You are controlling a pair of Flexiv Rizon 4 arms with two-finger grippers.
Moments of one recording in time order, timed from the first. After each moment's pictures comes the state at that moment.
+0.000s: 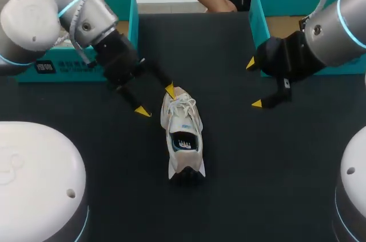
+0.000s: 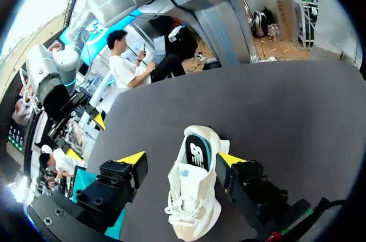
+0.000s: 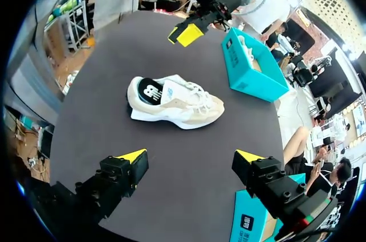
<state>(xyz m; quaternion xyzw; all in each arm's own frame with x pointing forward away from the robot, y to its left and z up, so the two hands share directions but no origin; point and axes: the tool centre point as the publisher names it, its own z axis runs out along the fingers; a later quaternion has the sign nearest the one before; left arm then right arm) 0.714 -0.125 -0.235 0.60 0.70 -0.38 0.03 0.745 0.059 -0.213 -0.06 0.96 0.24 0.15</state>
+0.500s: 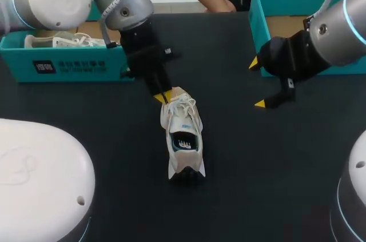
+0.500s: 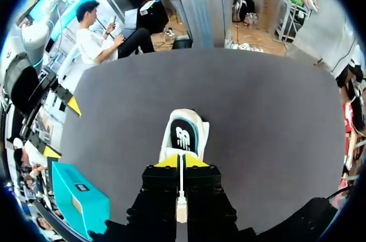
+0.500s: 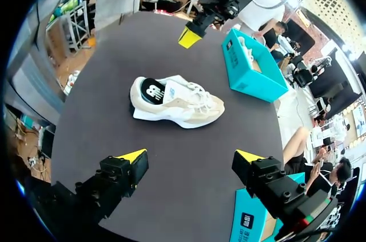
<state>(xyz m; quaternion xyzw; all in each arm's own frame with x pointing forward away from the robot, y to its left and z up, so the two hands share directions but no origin) 0.719 -0.135 -0.226 0.63 0.74 -0.22 -0.02 0.741 0.054 -0.209 -0.06 0.96 0.24 0.15</state>
